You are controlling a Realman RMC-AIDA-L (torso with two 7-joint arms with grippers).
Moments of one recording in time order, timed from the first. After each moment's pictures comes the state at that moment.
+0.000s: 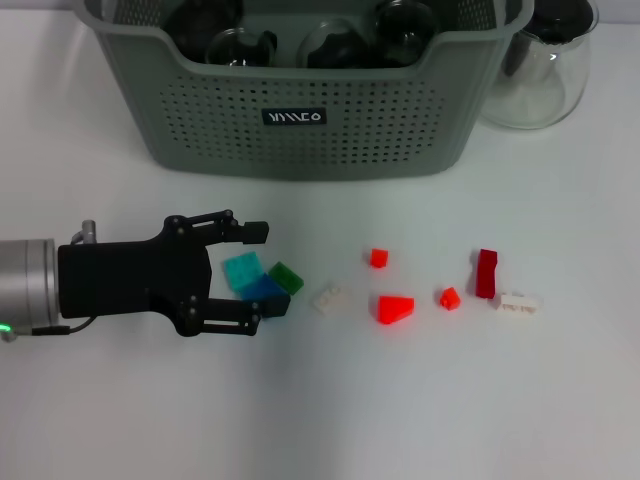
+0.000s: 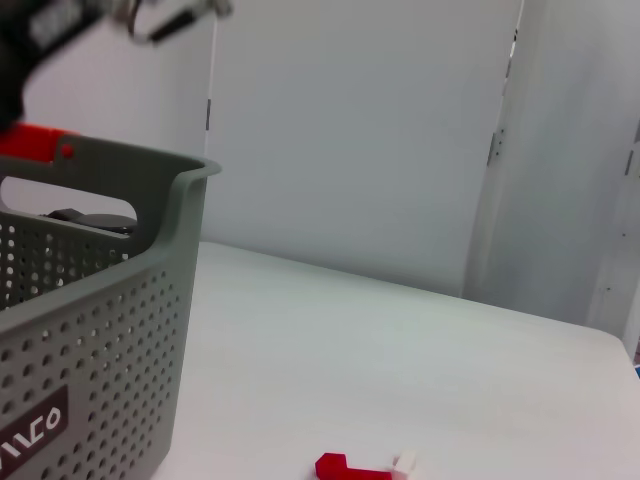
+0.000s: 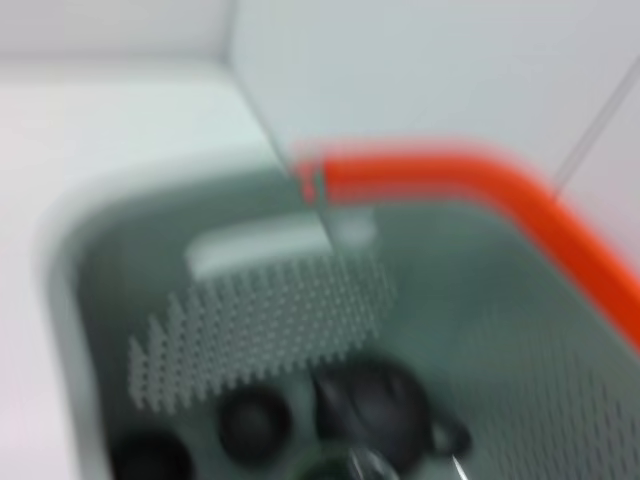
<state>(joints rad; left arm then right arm) -0.38 -2.16 0.66 0.78 2.08 1.76 -1.18 1.22 2.10 -1.25 -0.78 -2.49 -0.96 2.24</state>
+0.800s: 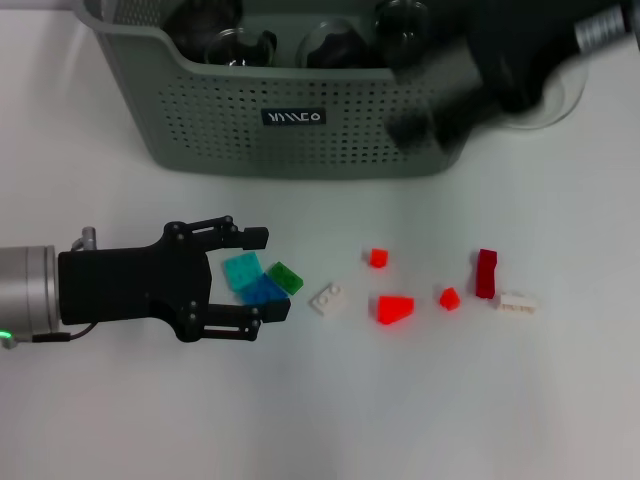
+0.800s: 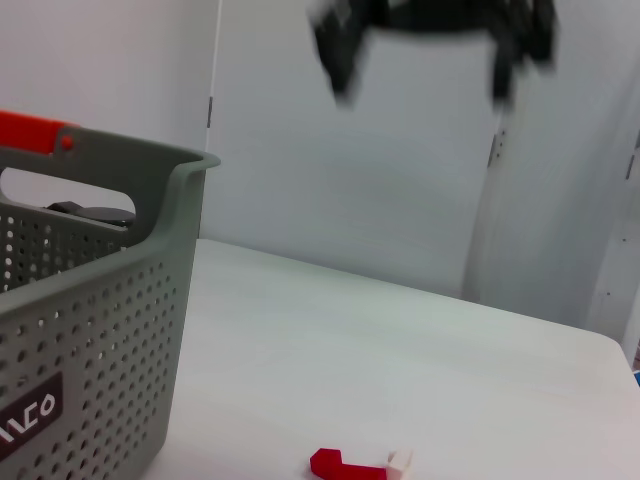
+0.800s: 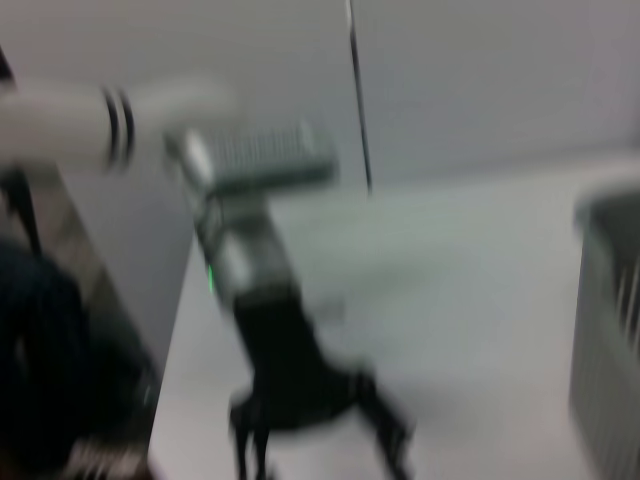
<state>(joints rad) -0.37 -2.17 0.66 0.78 2.08 1.76 -1.18 0.82 1.99 -1.01 -1.22 -2.00 -1.86 2.00</state>
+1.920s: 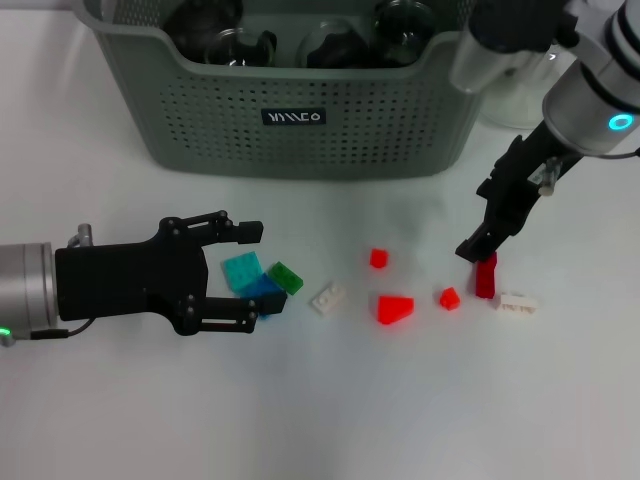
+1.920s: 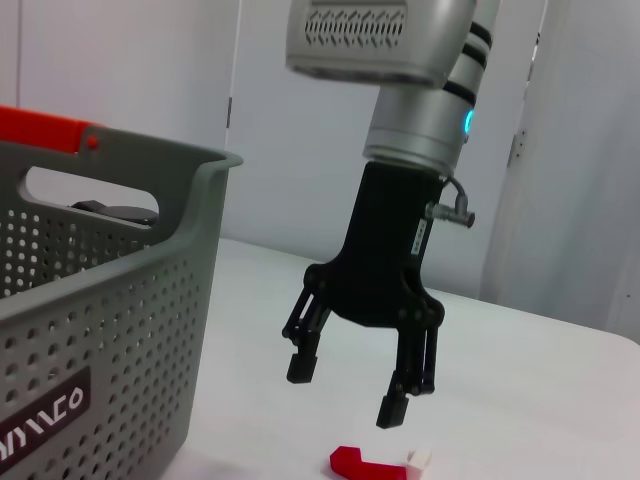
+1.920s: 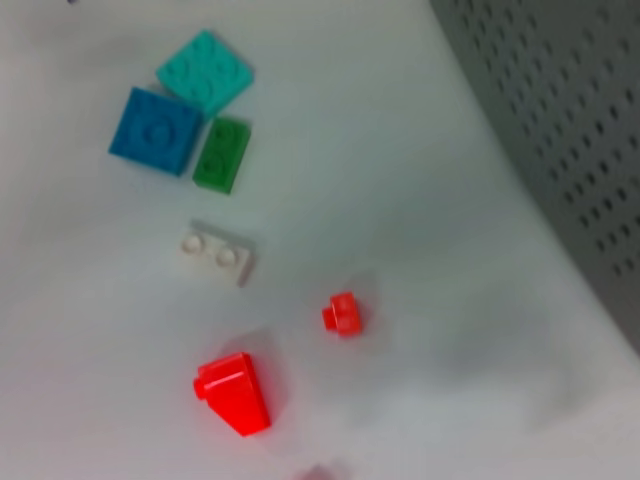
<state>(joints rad) -0.37 -2.17 0.64 0.77 2.08 1.74 -1.18 0.91 2.10 -1.31 -0.98 -2.69 -1.58 2.25</state>
